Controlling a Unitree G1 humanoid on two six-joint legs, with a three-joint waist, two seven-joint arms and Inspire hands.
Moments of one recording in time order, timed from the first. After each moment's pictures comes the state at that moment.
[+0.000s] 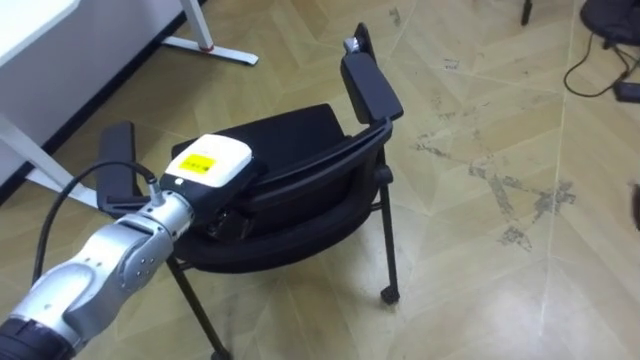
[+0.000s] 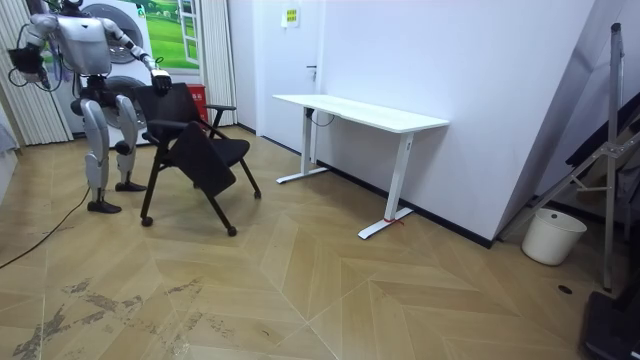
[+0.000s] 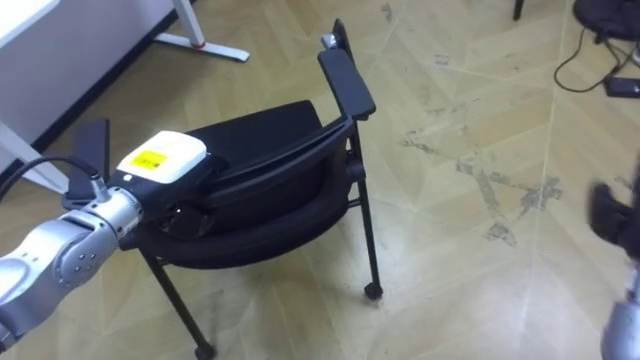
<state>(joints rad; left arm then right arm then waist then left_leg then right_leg) -0.26 0.69 -0.50 0.24 0.74 -0.15 0.01 0.12 -0.53 -0.33 0.24 -0.99 -0.29 -0.78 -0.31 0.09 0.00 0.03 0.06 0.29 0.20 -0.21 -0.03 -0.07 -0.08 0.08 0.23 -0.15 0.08</state>
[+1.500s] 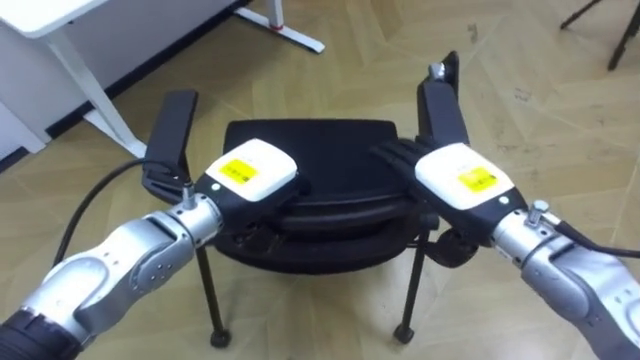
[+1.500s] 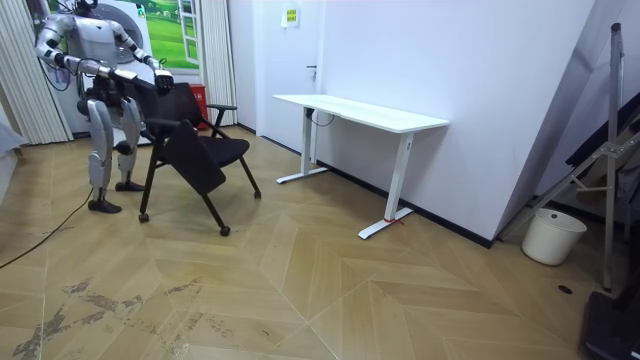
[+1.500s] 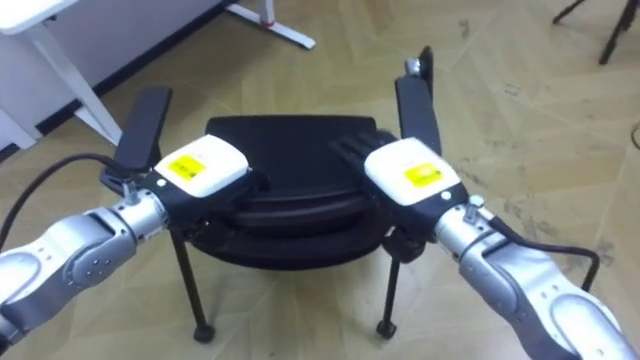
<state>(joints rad) -0.29 0.69 -0.56 0.16 0.80 -0.29 -0.04 -0.04 -0.70 0.30 0.00 -0.82 -0.26 0.12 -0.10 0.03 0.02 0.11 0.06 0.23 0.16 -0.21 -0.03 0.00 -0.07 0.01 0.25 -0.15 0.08</state>
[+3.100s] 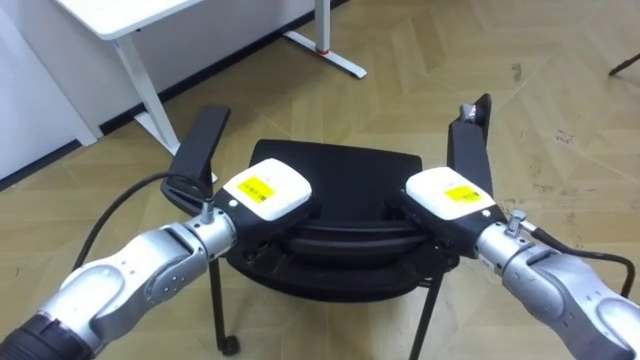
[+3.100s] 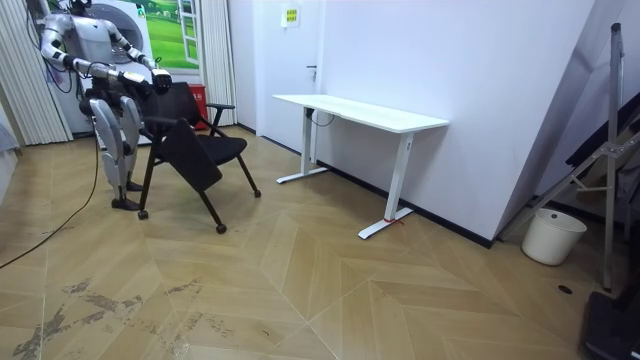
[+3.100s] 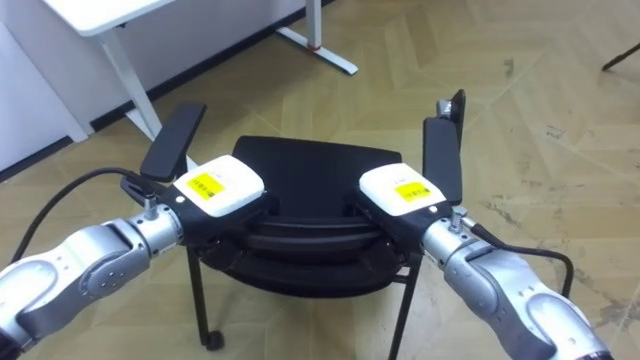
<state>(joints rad) -0.29 0.67 -0.61 0.16 0.86 -0.27 -0.06 -0.10 -0.66 0.41 0.15 -0.75 -0.23 0.09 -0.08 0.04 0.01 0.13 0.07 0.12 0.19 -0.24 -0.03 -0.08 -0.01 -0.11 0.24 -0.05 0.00</state>
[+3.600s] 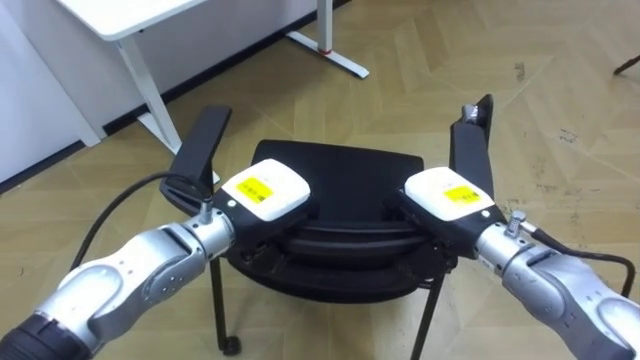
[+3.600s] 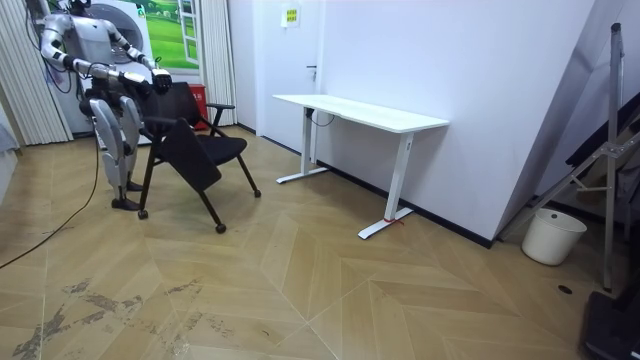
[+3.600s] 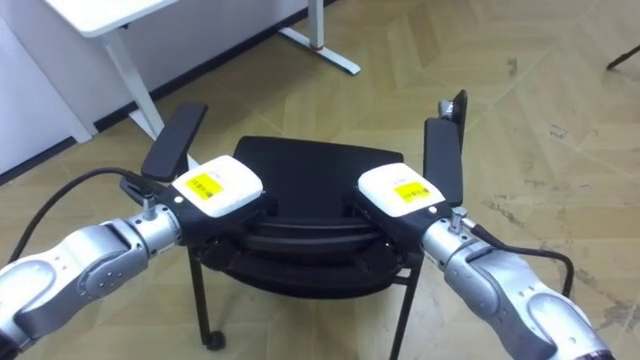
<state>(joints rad) -0.29 0.68 -0.61 0.16 0.86 -0.28 -0.06 -0.11 -0.66 0.42 0.18 -0.75 -0.27 0.07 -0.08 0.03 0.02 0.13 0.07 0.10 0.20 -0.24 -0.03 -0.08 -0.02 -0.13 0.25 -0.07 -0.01</state>
